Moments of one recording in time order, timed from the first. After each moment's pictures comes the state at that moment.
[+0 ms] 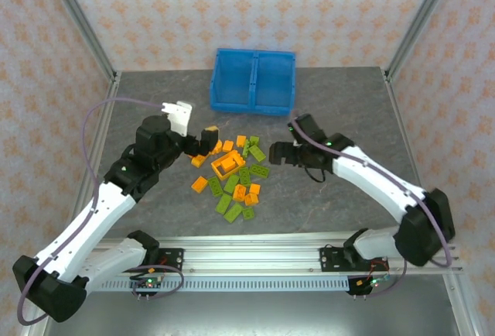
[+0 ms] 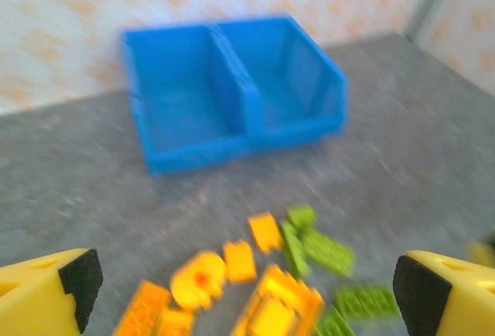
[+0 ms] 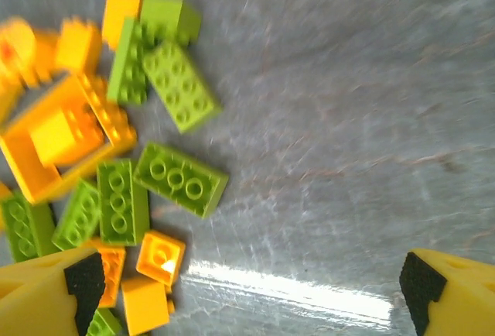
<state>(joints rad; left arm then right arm) -0.45 0.94 0.96 -0.45 0.00 -0.09 0.63 1.38 1.04 -0.74 0.01 0.56</state>
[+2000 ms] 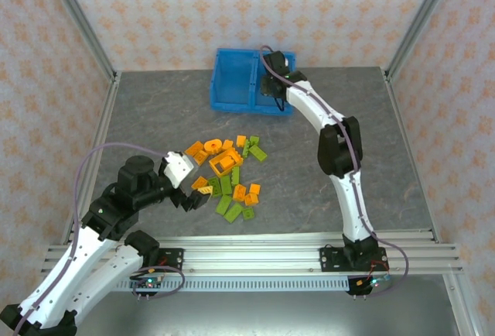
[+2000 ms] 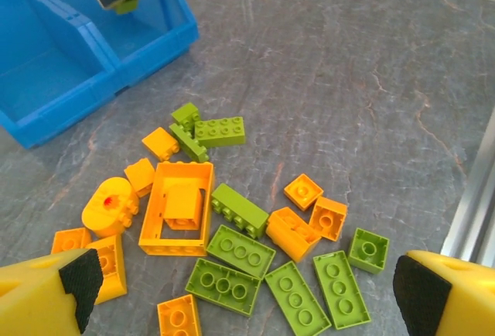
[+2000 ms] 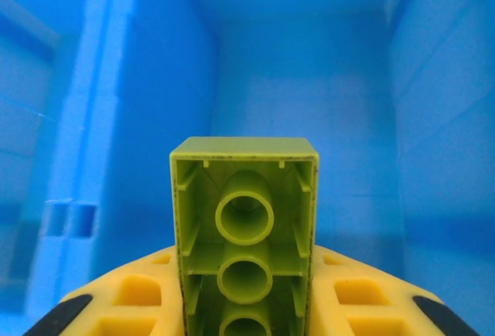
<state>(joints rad) -0.47 0.56 0.70 -0.64 0.30 0.22 0.43 2.37 2.20 -0.70 0.17 0.47</state>
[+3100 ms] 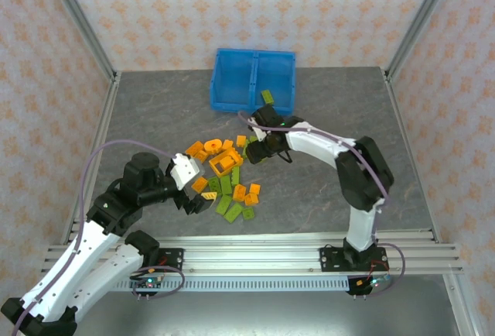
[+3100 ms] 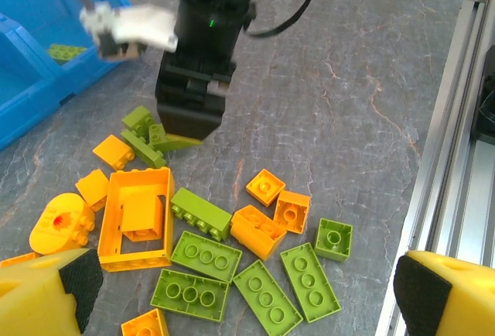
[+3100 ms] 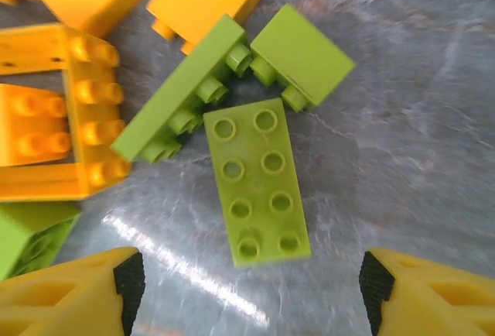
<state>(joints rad) -0.47 0.61 0.70 -0.64 0.43 0.29 0.65 1.90 1.36 -0.63 -0.05 0.09</state>
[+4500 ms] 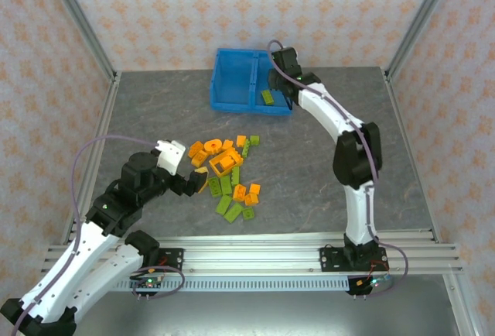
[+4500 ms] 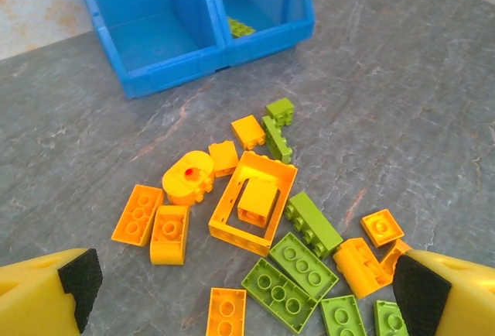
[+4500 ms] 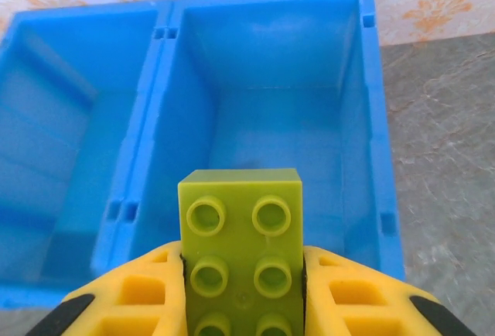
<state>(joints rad) -0.47 0.60 0.69 -0.58 0.02 0.00 0.43 2.14 1.96 -0.53 0.22 0.39</state>
